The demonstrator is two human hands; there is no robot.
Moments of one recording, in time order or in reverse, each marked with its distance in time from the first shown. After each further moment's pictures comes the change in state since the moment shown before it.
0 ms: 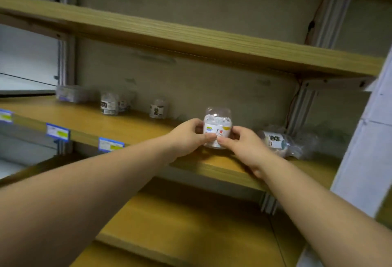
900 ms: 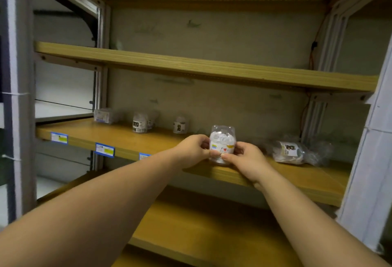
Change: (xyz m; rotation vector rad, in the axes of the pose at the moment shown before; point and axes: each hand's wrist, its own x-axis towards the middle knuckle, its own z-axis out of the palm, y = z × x) left_hand -0.028 -0.010 -0.053 0.234 -0.027 0.063; right_hand -0.029 -0.033 0.053 0.085 0.057 0.020
